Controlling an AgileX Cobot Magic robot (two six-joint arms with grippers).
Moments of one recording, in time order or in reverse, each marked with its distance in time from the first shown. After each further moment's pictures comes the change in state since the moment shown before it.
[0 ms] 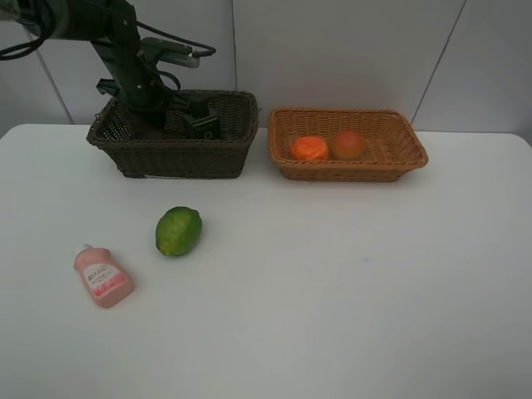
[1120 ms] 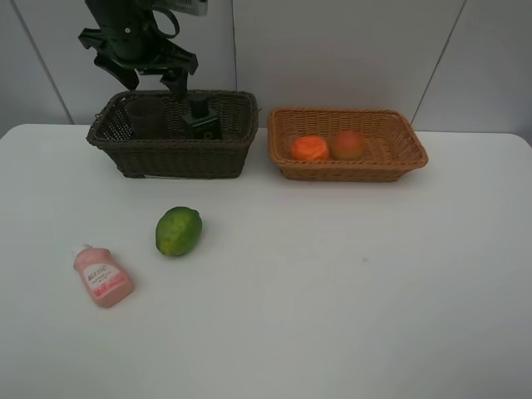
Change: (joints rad) left arm -0.120 -0.274 0.083 0.001 0.228 -0.045; right arm 0.000 0.000 0.000 0.000 0.000 0.000
